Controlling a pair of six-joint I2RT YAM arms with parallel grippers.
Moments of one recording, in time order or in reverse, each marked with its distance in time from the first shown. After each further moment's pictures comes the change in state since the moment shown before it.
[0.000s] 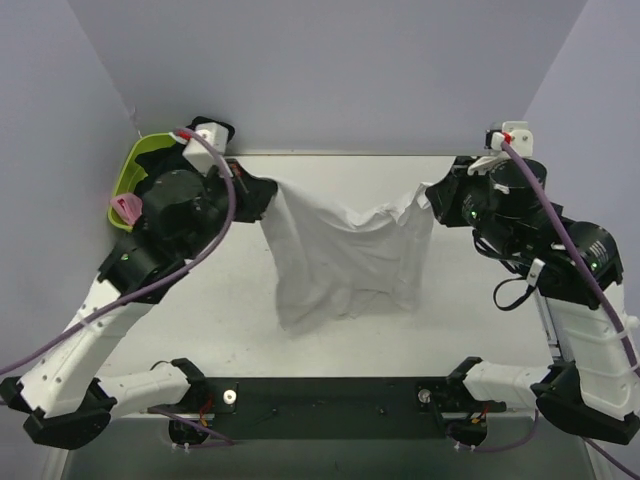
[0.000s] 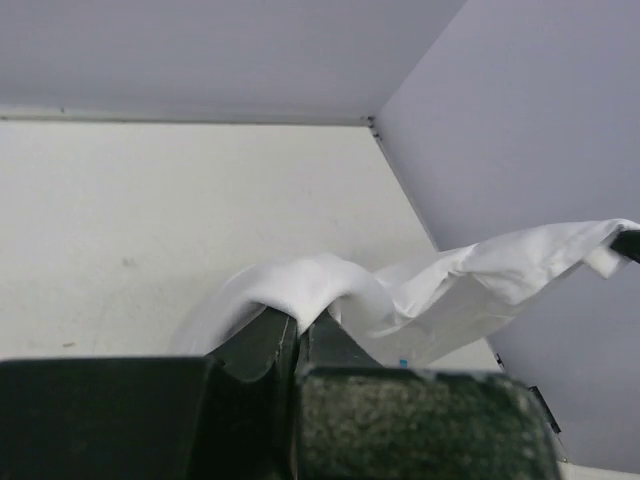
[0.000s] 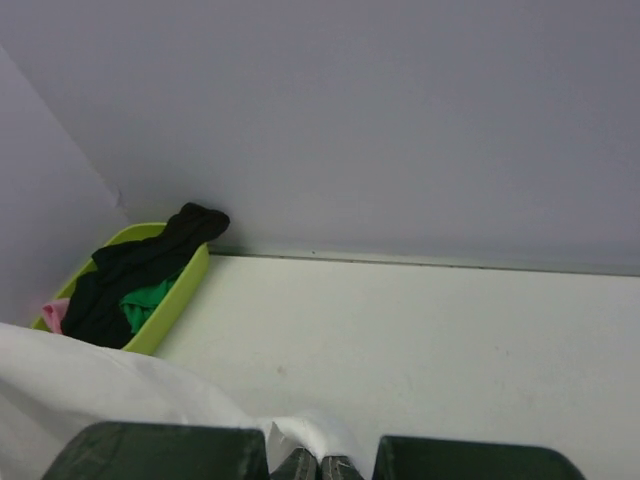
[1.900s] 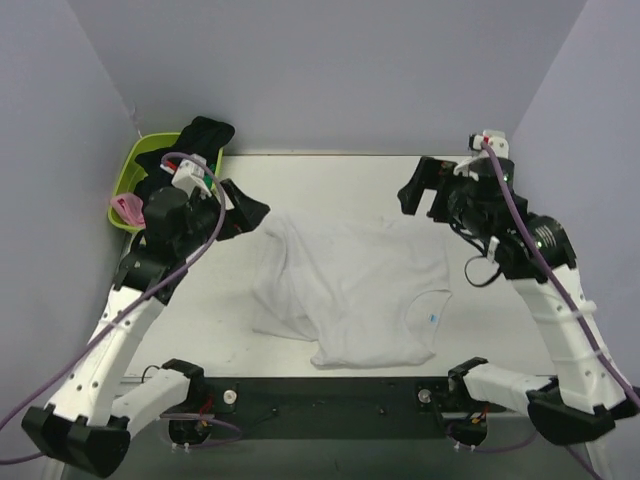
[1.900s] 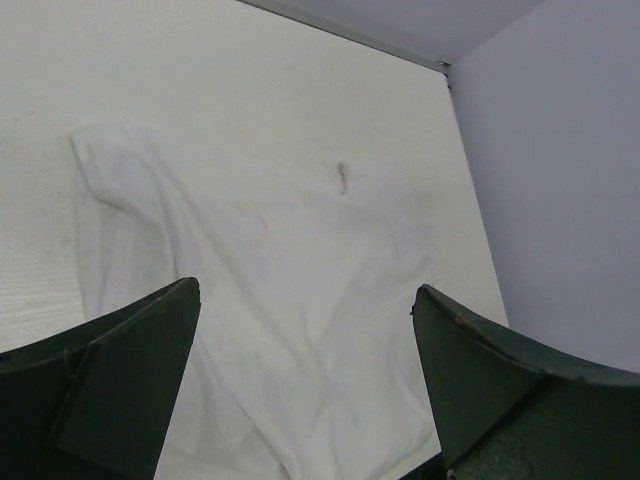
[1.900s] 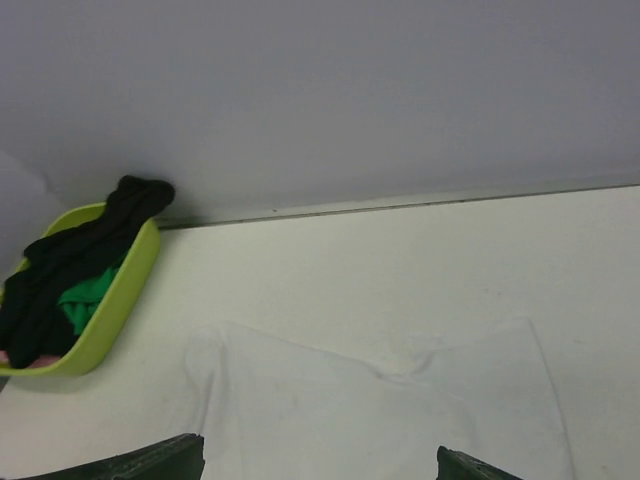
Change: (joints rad) left arm 0.465 -0.040 -0.338 0.123 0.380 -0.089; right arm -0.302 0.038 -0.280 0.236 -0.229 0.027
